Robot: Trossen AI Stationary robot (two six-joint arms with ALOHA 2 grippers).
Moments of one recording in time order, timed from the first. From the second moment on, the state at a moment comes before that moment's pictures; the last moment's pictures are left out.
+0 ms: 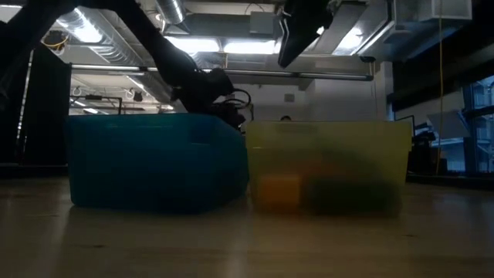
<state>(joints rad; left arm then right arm) 0.63 1.94 1.22 -0.17 0.09 -0.12 0.03 1.76 1.73 -1.08 0.46 -0.16</state>
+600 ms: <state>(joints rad) 0.64 2.01 1.22 -0.17 0.08 -0.10 0.07 1.76 1.73 -1.08 0.46 -0.16</state>
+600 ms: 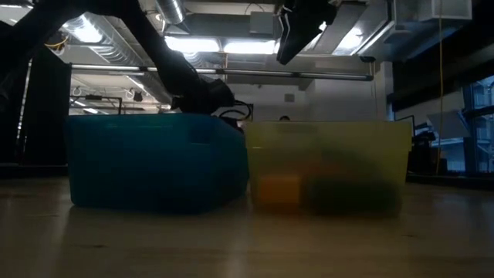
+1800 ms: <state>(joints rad) 0.56 2.00 1.42 -0.19 0.51 -0.10 -0.03 1.73 1.69 -1.57 0.67 0.22</state>
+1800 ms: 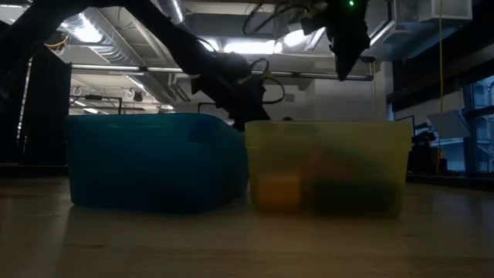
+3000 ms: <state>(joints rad) 0.34 1.88 1.42 -0.26 0.64 0.03 -0.31 1.48 1.01 -1.18 0.61 0.15</state>
